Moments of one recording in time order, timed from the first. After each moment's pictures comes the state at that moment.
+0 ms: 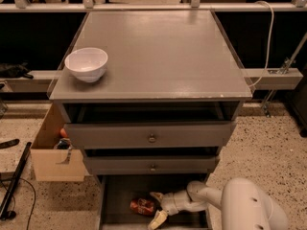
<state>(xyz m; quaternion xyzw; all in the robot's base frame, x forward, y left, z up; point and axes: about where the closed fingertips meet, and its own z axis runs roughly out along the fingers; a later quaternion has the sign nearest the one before) 0.465 0.018 0.155 -0.51 0.68 0.46 0.27</state>
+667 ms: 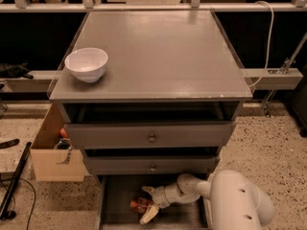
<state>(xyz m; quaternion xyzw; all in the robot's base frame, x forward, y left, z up) 0.490 0.059 0.164 -0.54 0.66 0.45 0.27</state>
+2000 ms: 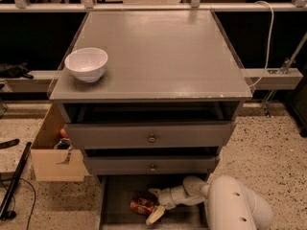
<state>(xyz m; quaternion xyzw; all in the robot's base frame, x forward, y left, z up) 0.489 0.029 0.135 -0.51 0.68 0.46 0.25</state>
